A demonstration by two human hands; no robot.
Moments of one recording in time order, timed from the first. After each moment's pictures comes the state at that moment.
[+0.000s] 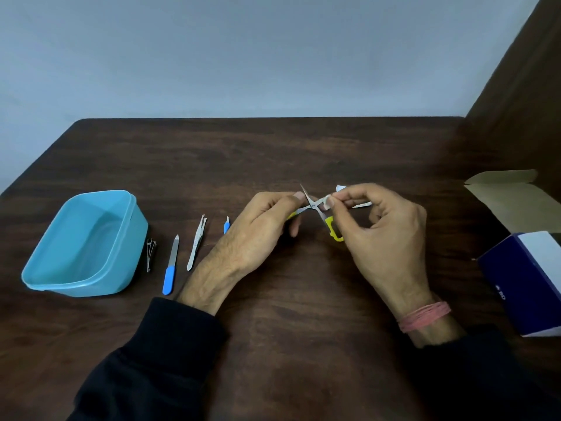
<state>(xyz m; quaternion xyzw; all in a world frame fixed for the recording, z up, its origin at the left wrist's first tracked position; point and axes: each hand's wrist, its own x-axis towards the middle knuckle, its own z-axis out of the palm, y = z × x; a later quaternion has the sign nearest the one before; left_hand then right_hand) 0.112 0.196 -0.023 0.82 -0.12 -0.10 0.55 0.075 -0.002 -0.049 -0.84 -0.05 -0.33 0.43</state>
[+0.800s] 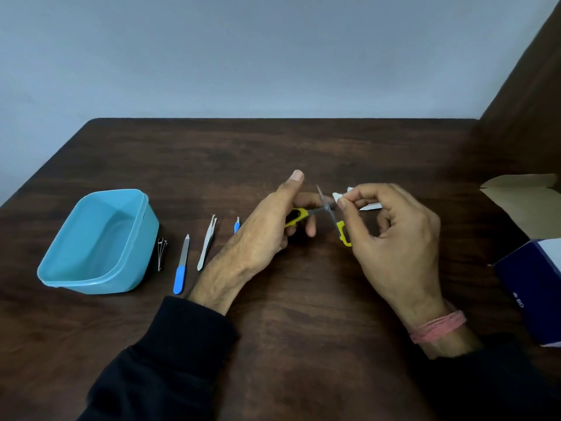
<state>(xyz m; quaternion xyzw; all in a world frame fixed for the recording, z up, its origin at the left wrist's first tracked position) 0.111 0.194 -0.018 0.76 -0.09 -0.15 0.63 0.073 -0.001 -0.046 -0.85 -0.07 -0.35 0.39</state>
